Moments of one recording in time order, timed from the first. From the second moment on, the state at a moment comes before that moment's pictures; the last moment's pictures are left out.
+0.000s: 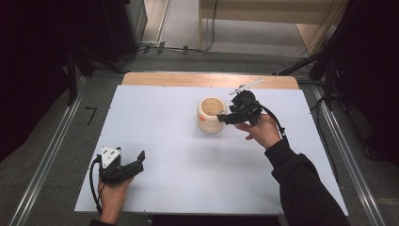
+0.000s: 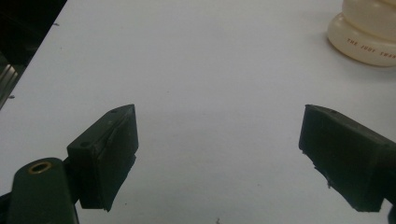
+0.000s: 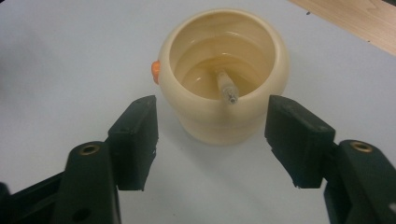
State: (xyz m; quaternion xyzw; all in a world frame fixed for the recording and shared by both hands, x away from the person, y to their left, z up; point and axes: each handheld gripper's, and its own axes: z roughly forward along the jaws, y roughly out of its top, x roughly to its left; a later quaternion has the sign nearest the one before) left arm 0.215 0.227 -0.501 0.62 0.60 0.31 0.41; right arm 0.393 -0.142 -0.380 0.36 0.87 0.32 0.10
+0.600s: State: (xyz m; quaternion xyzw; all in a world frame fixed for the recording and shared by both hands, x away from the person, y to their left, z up) left arm 0.215 0.227 -0.502 0.62 0.60 0.31 0.41; right arm 0.392 -0.142 -0.392 0.38 0.85 0.34 0.10
